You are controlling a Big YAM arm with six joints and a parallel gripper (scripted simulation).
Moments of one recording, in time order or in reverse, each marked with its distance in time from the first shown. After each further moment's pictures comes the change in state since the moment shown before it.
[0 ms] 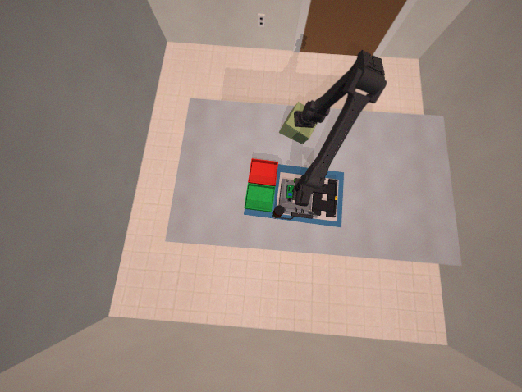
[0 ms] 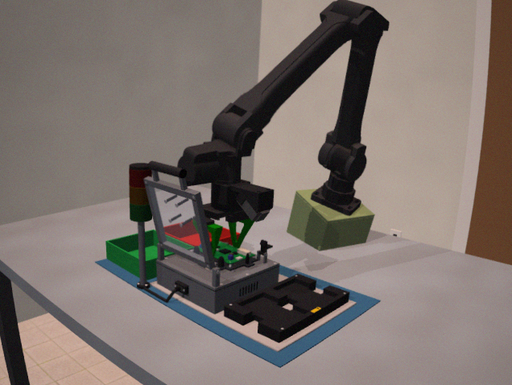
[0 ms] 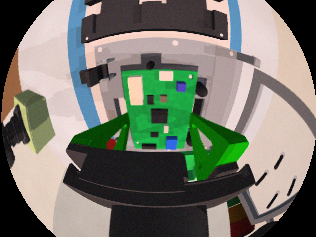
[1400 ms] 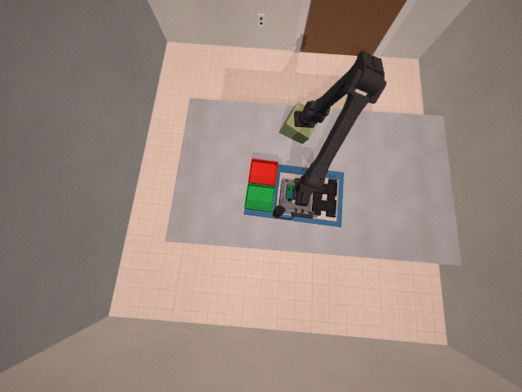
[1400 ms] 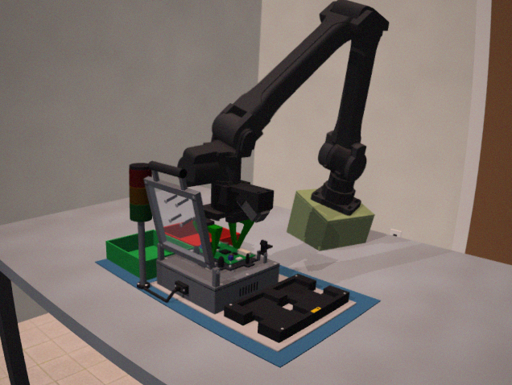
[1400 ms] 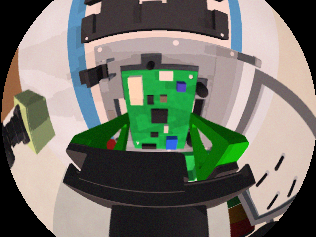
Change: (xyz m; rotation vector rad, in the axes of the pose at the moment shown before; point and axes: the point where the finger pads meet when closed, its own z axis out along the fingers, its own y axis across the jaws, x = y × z) arm 0.000 0.000 0.001 -0.002 0.000 0.000
